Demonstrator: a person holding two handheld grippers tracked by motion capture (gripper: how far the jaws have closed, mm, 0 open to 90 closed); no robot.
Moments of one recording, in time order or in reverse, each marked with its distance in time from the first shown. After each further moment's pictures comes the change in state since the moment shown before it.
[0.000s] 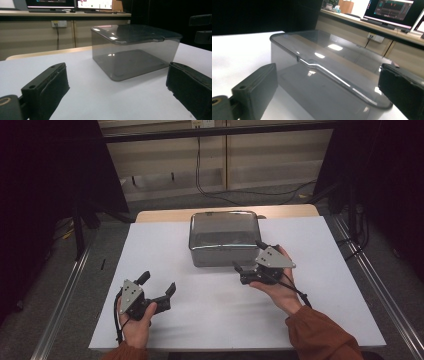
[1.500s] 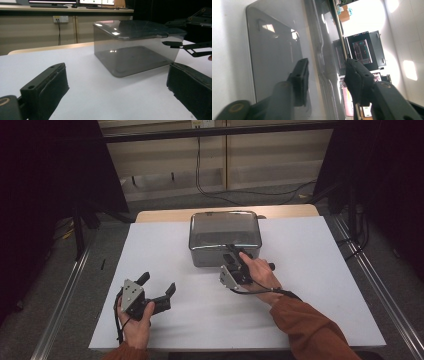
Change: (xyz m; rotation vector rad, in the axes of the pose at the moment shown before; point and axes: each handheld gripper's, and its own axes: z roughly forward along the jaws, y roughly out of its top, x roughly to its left) left arm -0.001 0.001 0.003 0.034 0.013 0.006; right arm 0.049 -0.002 0.049 0.159 -0.137 -0.980
